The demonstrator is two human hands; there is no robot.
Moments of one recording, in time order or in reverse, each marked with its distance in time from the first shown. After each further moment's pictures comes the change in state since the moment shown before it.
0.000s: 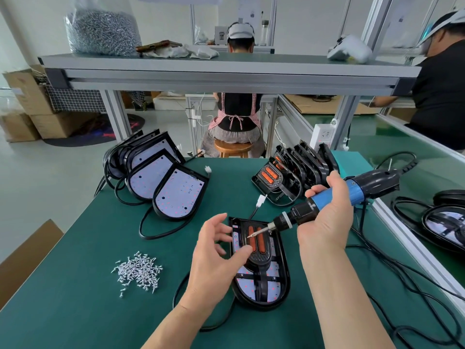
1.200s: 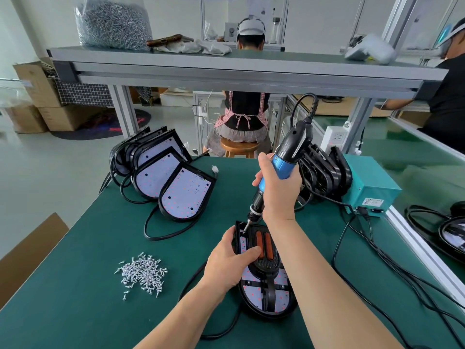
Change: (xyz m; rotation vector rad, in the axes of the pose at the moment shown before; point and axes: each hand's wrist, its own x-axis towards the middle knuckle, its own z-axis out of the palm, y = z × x) left_hand 0.032 -0.018 0.012 0.074 -0.211 -0.450; right_hand 0.025 0.084 0.059 -0.354 -0.469 -0.275
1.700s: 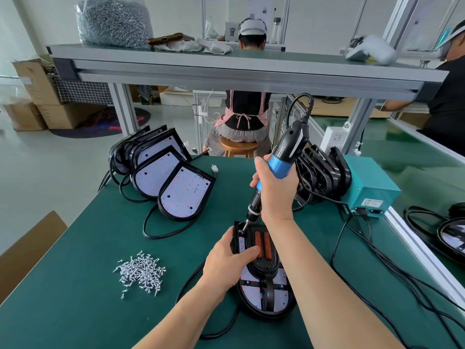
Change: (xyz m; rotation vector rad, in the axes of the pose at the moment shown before) left_hand 0.006 -0.007 0.001 -0.025 0.002 0.015; right_hand 0.001 0.004 0.002 -0.033 -0.026 -0.008
